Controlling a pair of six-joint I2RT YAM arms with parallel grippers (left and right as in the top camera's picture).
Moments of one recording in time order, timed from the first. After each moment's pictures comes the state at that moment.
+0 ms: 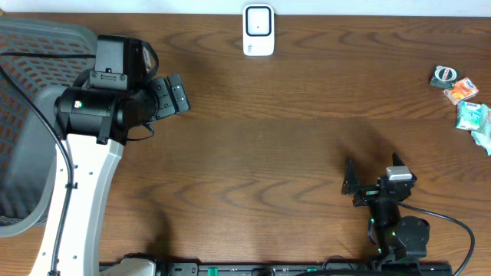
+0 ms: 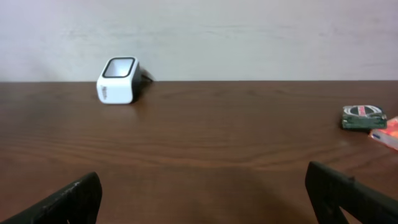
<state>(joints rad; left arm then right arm) -0.13 1.40 1.56 -1.18 0.04 -0.43 0.04 0.01 0.01 -0.07 -0.06 0.01</state>
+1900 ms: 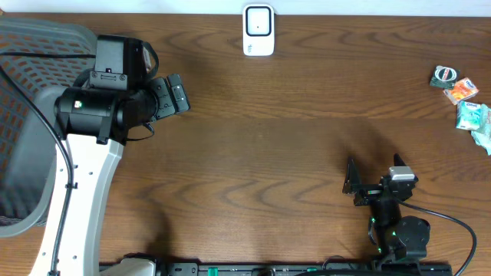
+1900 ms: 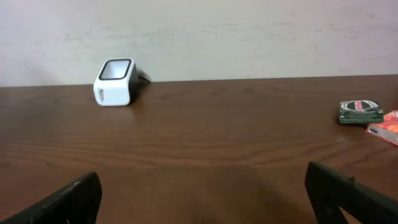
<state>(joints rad) -0.13 1.40 1.56 -1.18 0.04 -0.43 0.03 0.01 0.01 -0.07 -0.04 0.05</state>
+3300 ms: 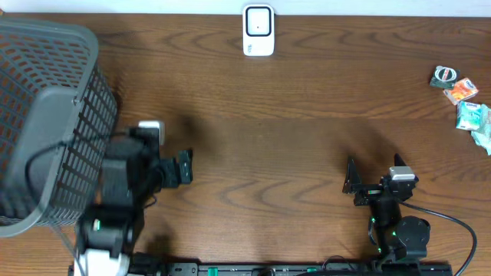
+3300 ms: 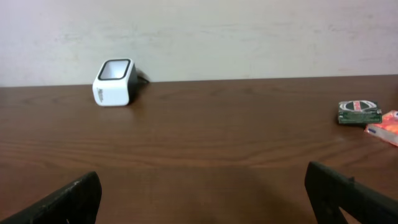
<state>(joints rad) -0.13 0.72 0.65 -0.62 0.13 -0.17 0.03 0.01 0.01 -0.07 -0.04 0.05</state>
